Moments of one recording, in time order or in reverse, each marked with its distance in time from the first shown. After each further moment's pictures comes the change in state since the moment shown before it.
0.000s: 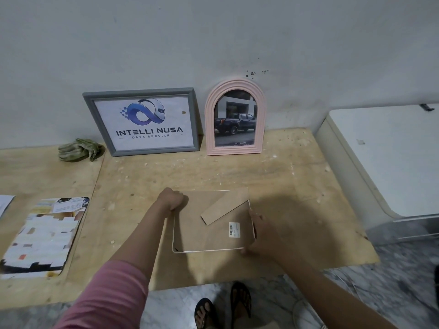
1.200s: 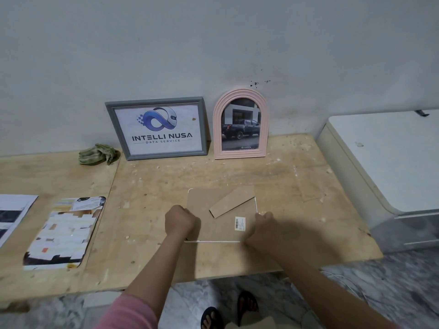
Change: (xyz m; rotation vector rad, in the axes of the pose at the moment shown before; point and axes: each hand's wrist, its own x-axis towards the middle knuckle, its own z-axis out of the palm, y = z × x) left_hand -0.034 -0.060 0.025 0.099 0.253 0.120; right_hand -0.015 -0.033 0.010 -0.132 0.193 0.087
